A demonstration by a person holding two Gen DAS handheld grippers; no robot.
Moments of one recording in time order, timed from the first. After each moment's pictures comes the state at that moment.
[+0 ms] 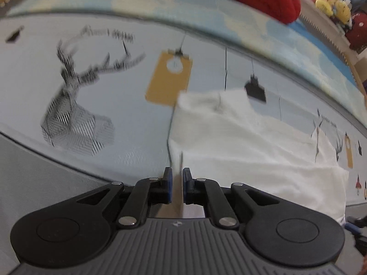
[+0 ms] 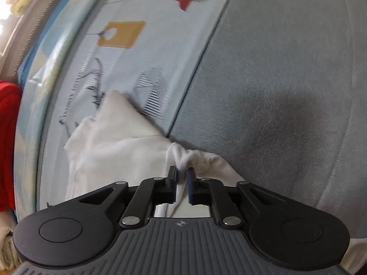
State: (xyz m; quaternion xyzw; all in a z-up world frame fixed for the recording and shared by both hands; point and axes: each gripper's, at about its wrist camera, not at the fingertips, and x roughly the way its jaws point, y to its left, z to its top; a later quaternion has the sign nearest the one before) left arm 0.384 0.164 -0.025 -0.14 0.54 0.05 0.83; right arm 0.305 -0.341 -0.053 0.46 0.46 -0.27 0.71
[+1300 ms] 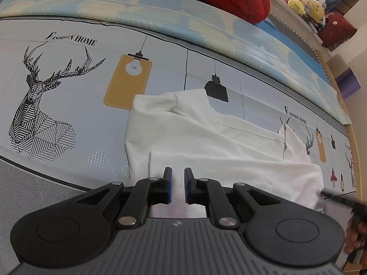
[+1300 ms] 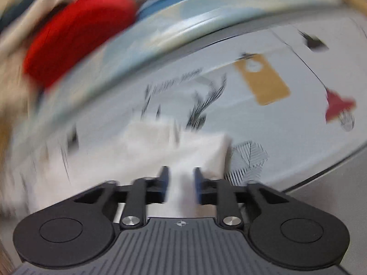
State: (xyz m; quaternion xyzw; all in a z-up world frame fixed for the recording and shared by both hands) left arm 0.387 0.140 -0.024 -0.16 0.53 -0.03 0.83; right arm 0.375 -0.348 -0.049 0.13 0.51 0.04 0.85
